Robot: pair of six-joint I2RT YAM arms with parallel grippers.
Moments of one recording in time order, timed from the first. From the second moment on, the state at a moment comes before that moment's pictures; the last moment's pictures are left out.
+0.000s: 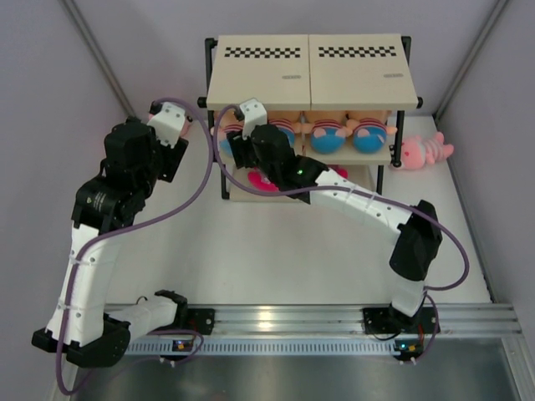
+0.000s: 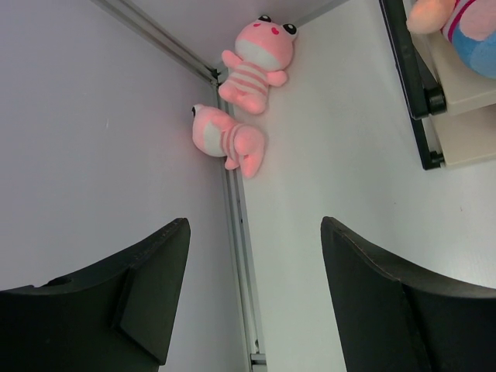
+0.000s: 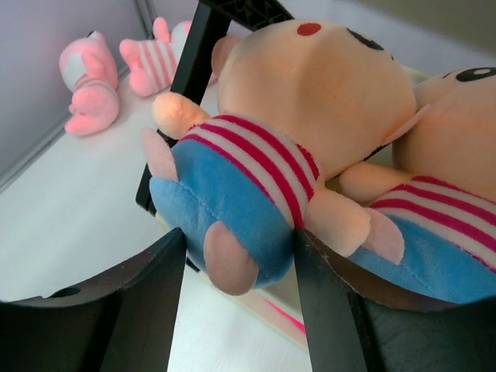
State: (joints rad) left arm -0.34 1.10 1.65 -0.96 -0.40 0.39; right arm 0.95 1.83 1.74 -0.13 0.39 0.10
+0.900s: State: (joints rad) left arm -0.34 1.14 1.44 -0.98 0.12 0.42; right arm 0.95 1.45 1.54 -0.38 0.16 0.00
